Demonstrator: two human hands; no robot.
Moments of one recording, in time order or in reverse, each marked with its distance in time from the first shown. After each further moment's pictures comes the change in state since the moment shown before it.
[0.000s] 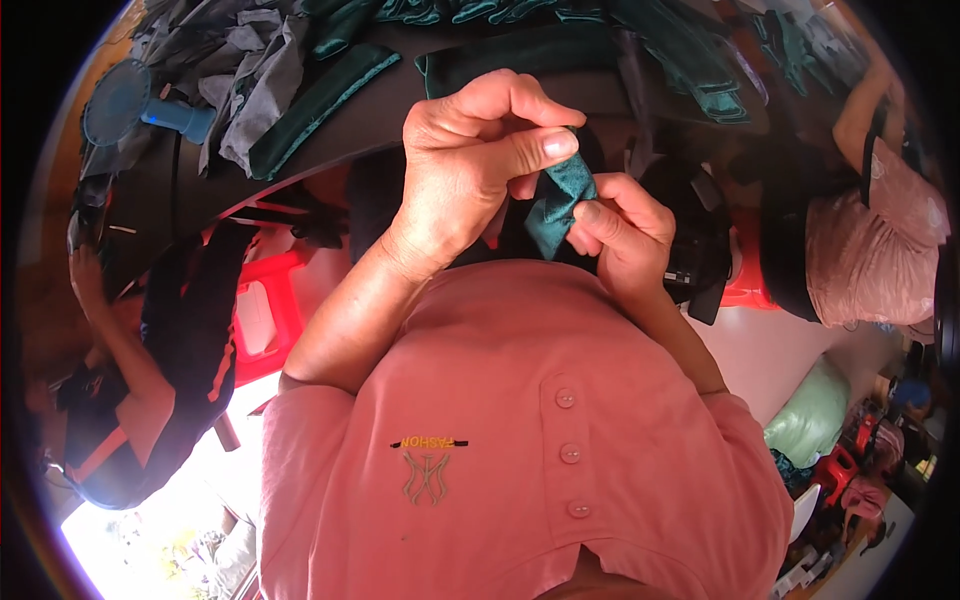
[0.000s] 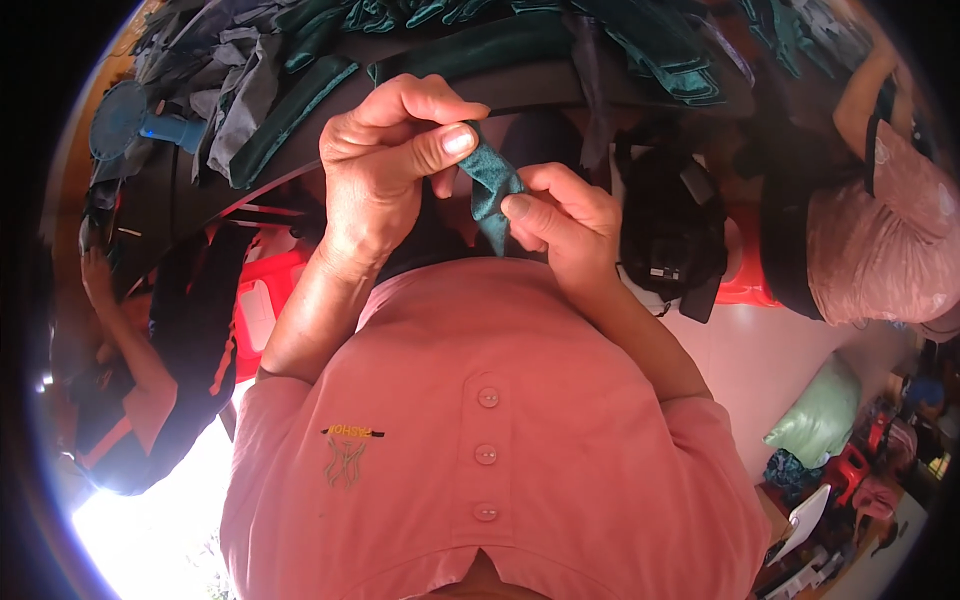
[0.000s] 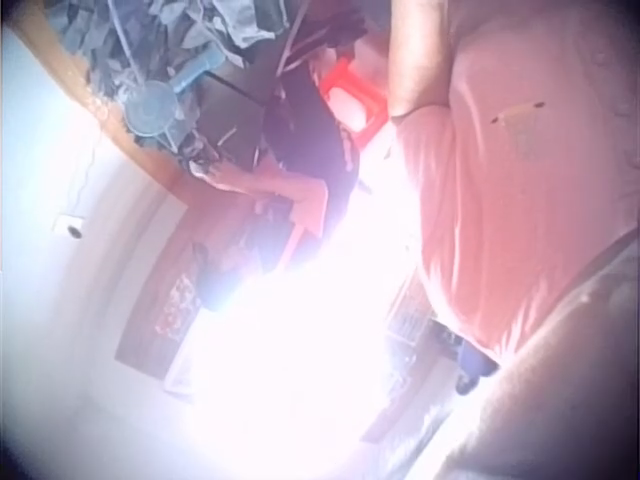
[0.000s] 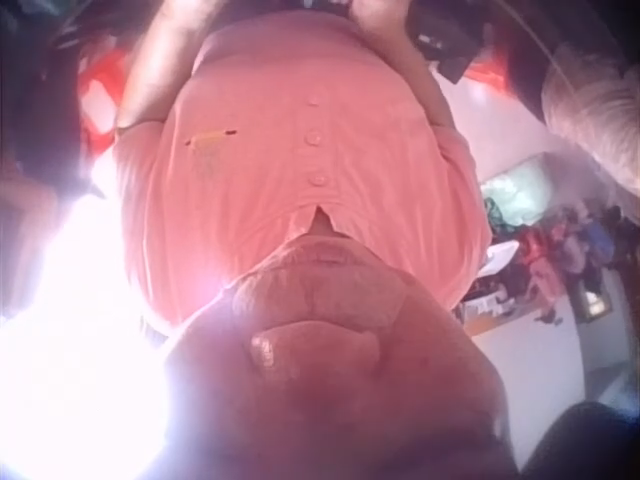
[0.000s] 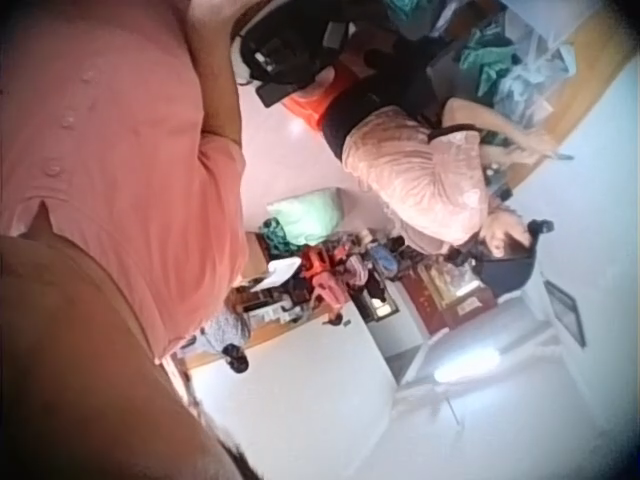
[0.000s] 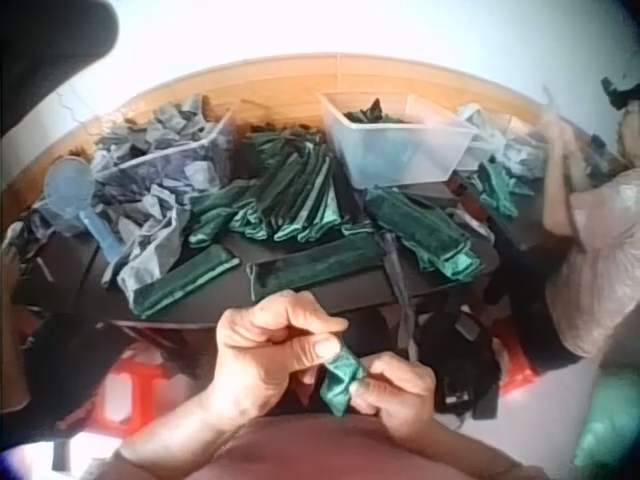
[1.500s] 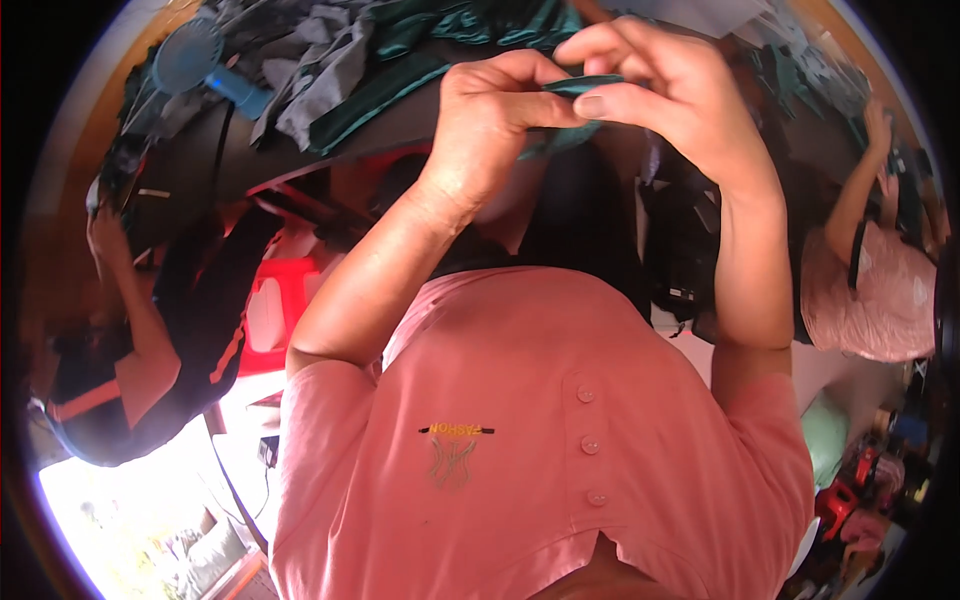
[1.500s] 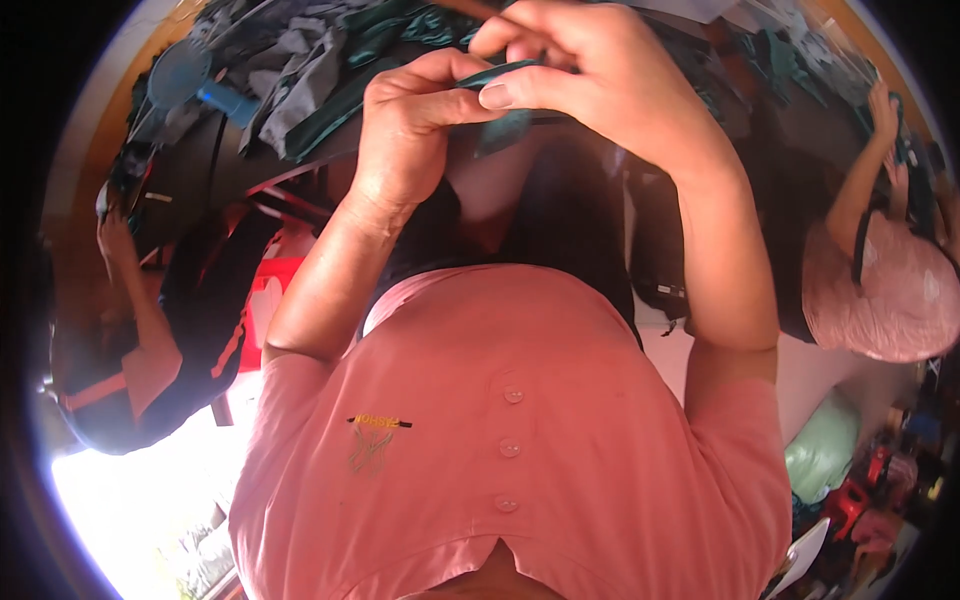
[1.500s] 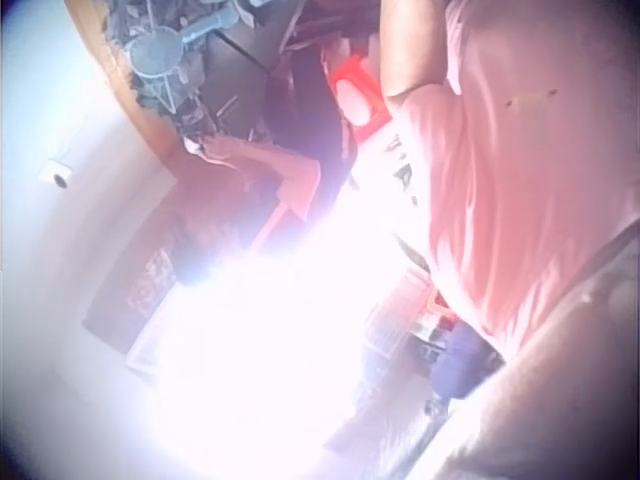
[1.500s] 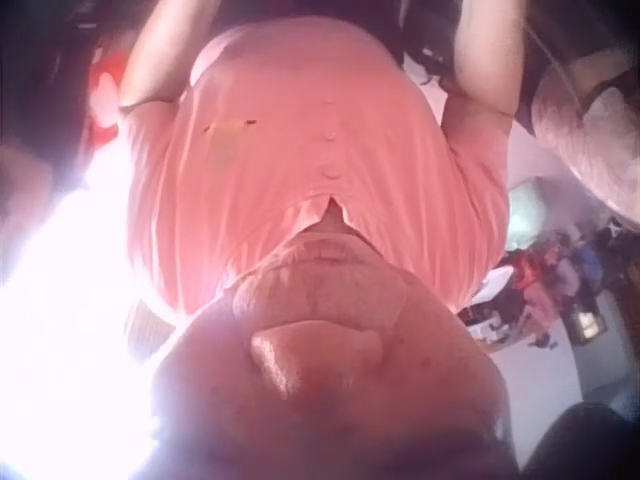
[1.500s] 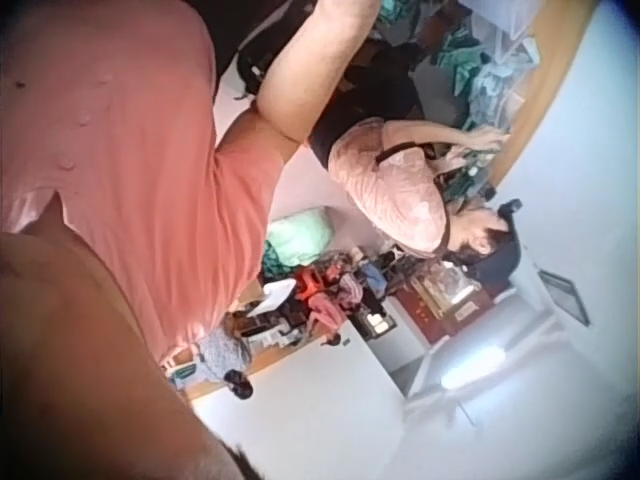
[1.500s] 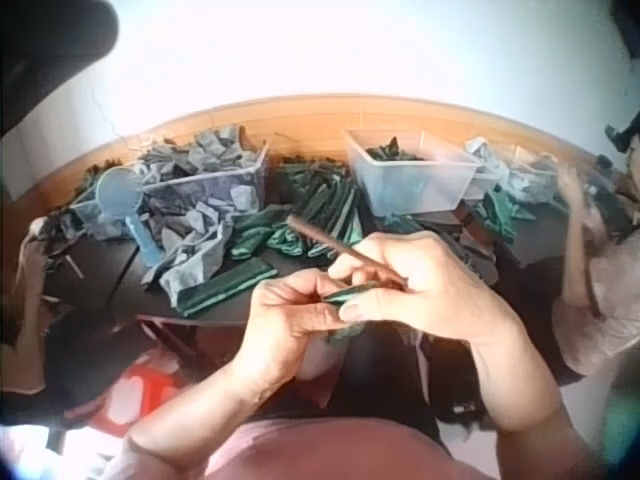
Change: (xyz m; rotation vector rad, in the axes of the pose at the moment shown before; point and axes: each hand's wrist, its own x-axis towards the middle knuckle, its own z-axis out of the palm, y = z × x) left_hand 0.007 0.031 -0.007 -0.030 0.114 -0.015; right_hand 0.101 -0.125 0.034 -0.828 -0.496 -0.294
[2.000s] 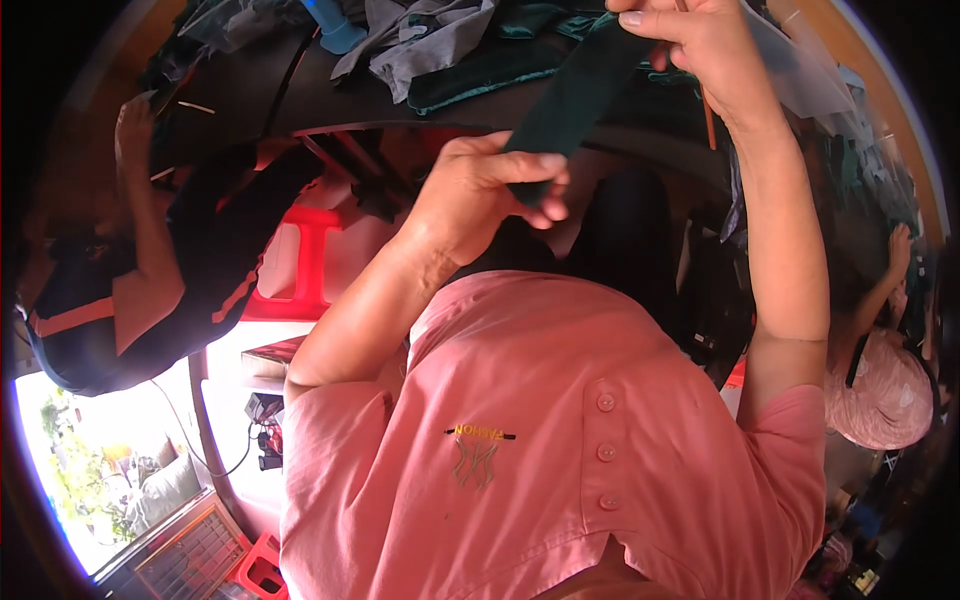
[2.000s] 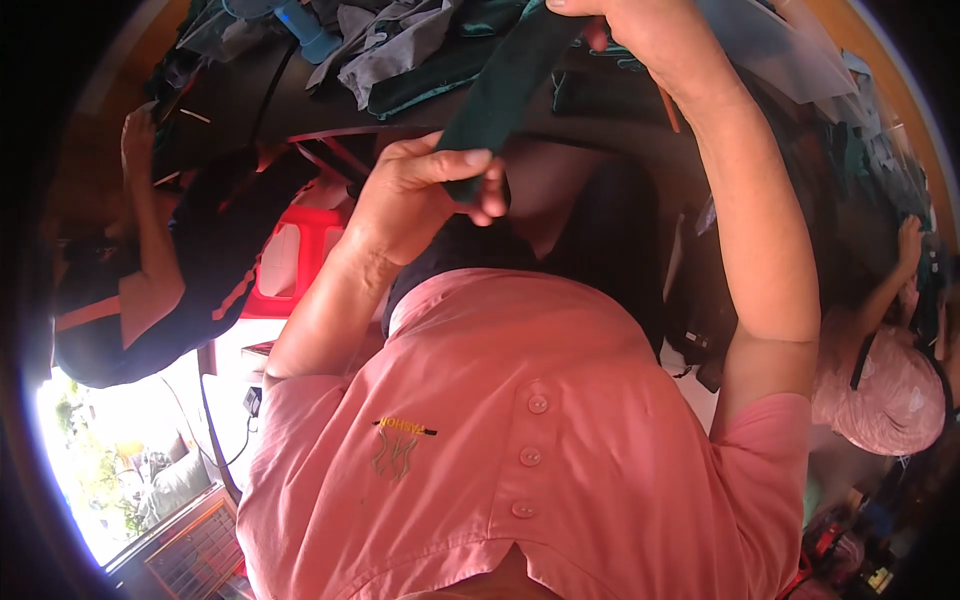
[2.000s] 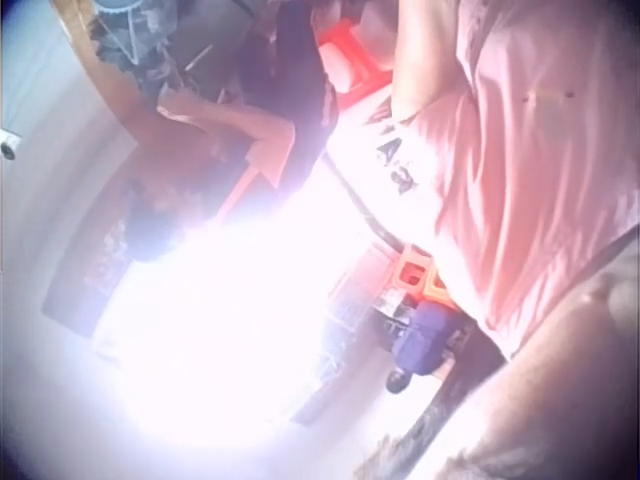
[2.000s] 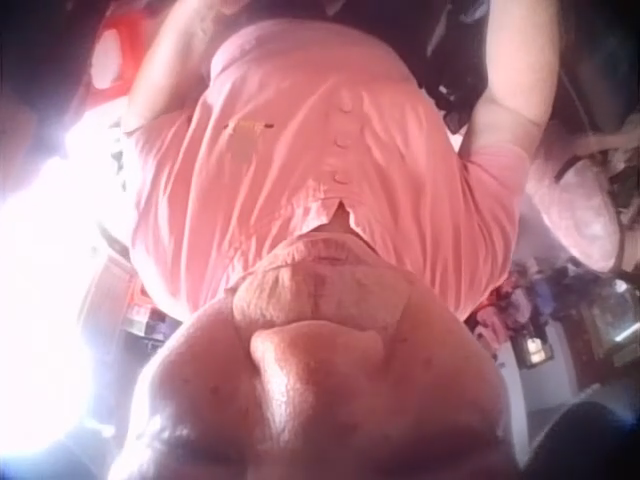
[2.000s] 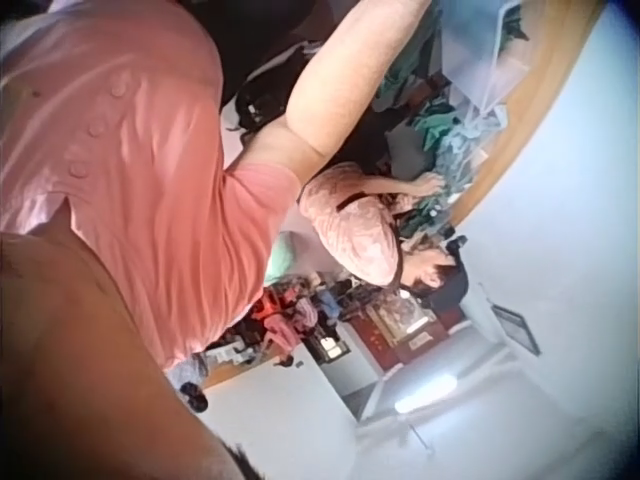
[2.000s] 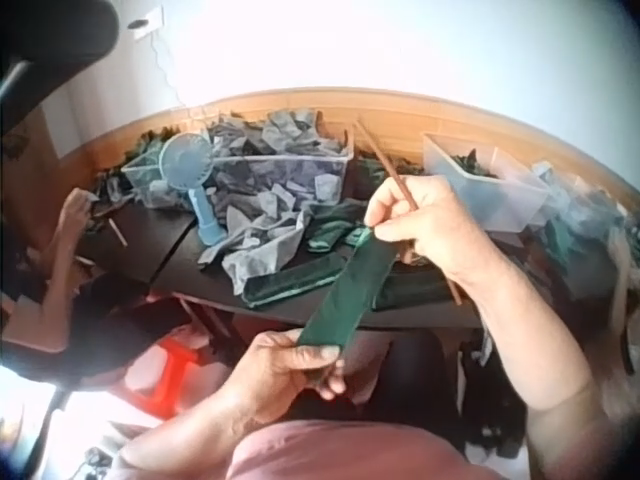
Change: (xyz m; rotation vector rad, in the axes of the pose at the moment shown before) left_hand -0.077 0.022 -0.081 -0.181 0.216 -0.386; right_hand 0.108 -0.015 0.048 0.261 0.095 0.237
